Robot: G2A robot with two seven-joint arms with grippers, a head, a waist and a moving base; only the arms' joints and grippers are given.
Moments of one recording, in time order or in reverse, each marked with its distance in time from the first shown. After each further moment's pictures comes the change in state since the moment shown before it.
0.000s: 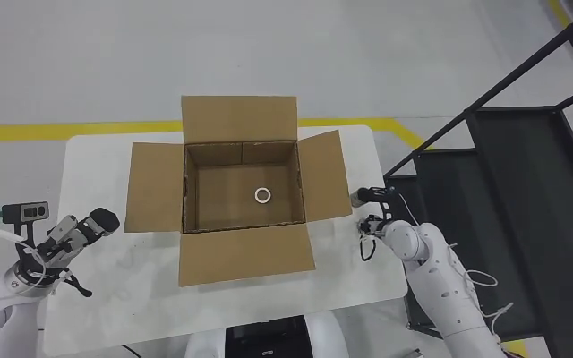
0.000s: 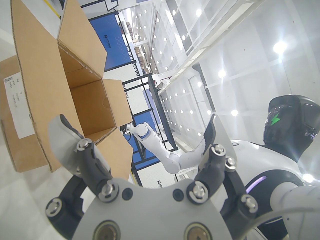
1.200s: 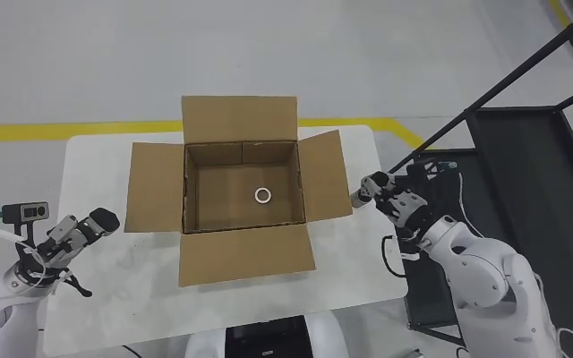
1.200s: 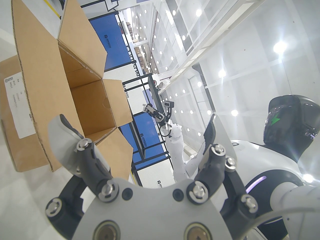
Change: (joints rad) left arm 0.000 0.000 0.000 0.000 0.000 0.000 0.000; right arm -0.312 0.034 0.280 -0.843 0.270 -0.230 -0.098
